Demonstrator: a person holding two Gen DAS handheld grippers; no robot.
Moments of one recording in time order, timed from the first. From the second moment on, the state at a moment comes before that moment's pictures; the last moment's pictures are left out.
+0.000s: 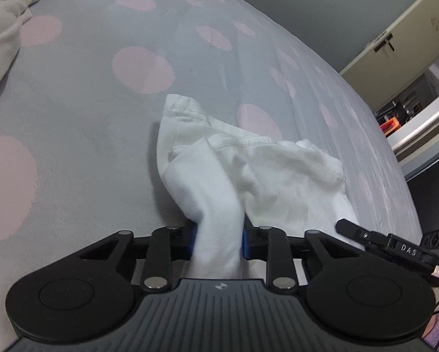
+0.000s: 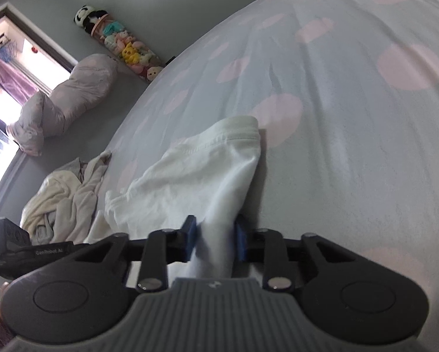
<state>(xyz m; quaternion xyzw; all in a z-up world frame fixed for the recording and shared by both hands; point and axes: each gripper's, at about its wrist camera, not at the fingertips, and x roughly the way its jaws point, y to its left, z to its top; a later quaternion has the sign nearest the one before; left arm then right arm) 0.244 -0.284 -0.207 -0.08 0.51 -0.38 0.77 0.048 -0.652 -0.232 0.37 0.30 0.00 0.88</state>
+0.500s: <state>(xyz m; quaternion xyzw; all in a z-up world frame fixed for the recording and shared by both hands) 0.207 -0.280 -0.152 -0.05 0.43 -0.39 0.81 0.027 -0.625 -0.180 0.31 0.24 0.00 0.92</state>
